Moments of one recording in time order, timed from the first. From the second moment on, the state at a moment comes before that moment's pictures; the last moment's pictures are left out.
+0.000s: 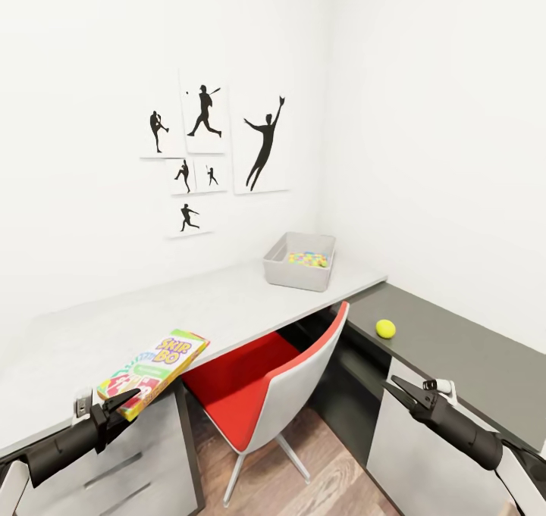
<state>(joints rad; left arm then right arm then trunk) -0.38 0.27 0.62 -0.73 0.34 0.91 -1.07 -0.25 -0.35 -0.13 -1.02 -0.85 0.64 1.24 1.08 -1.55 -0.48</state>
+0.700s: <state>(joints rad) -0.38 0.27 0.62 -0.73 0.34 0.91 -1.07 -0.25 -0.35 -0.13 -1.02 -0.85 0.64 1.24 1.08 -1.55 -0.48</state>
